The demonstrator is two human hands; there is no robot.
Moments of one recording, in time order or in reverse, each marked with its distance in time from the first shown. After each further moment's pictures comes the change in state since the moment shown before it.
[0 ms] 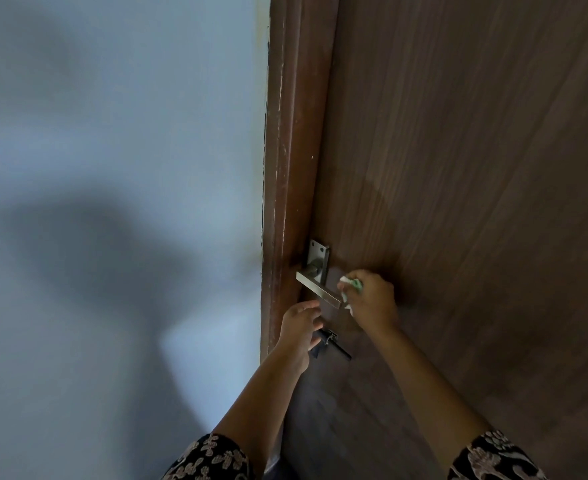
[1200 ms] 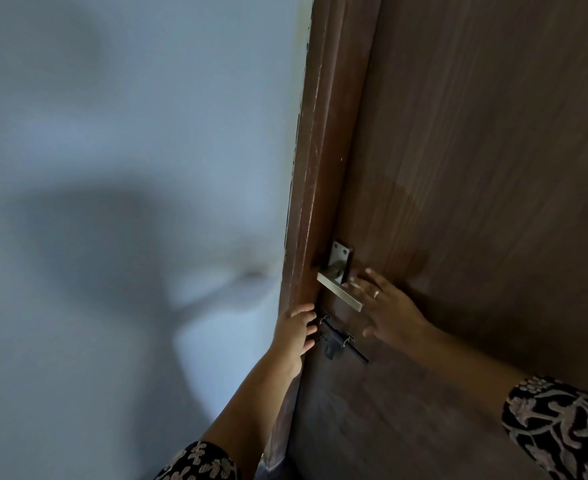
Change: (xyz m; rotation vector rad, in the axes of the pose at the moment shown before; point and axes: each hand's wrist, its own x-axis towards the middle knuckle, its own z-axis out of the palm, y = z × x) left_hand 0.004 0.008 -0.044 -0.036 0.053 -0.051; right_hand 0.022 0.027 0.003 -1.626 -0.344 -0.852
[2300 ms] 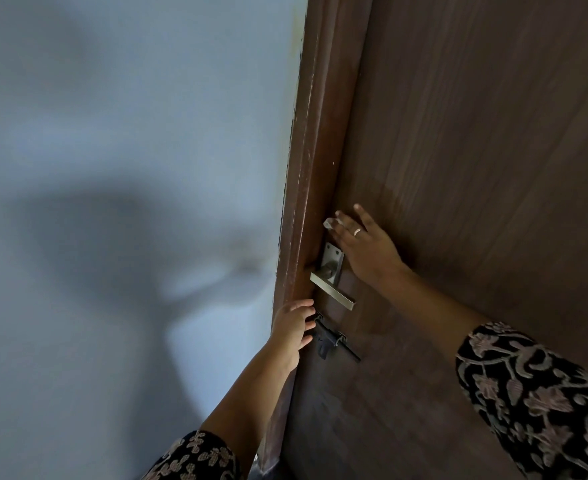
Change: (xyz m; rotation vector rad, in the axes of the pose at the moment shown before) left_hand -0.005 0.004 0.006 0.025 -0.034 0.035; right_hand 0.037 0.059 -0.052 -0.191 0.208 0.242
